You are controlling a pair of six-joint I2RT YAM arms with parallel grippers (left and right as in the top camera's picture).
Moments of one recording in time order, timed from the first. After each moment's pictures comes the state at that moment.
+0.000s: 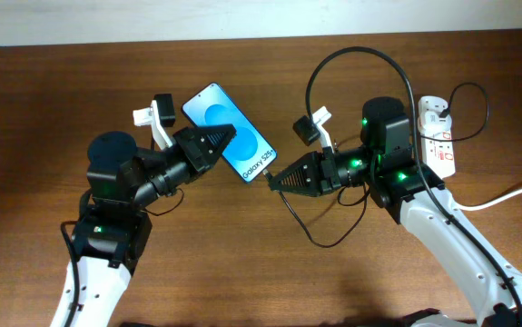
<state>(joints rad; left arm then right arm) -0.19 1.08 0.88 0.00 0.69 -1.07 0.28 1.41 0.94 -0.03 -1.45 0.83</state>
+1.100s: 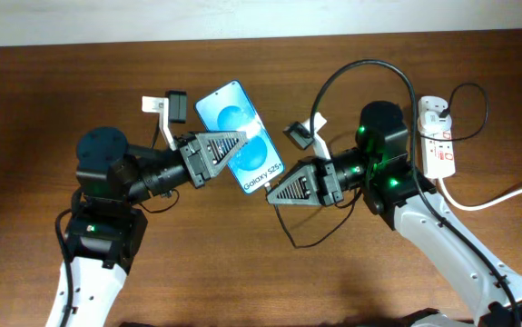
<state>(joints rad) -0.19 1.08 0.94 0.00 0.93 -0.81 0.32 1.41 0.90 0.25 -1.57 0.74</state>
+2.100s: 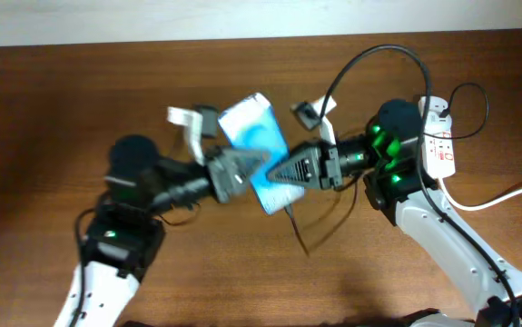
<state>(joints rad) -0.34 1.07 0.91 -0.05 0.85 -0.76 0.30 1.43 0.92 0.55 -1.49 0.96</state>
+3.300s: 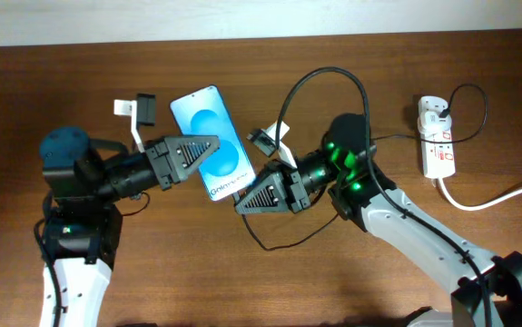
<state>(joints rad) 0.00 1.08 0.92 -0.03 1.16 -0.80 0.49 1.53 0.91 0.68 -1.51 0.96</state>
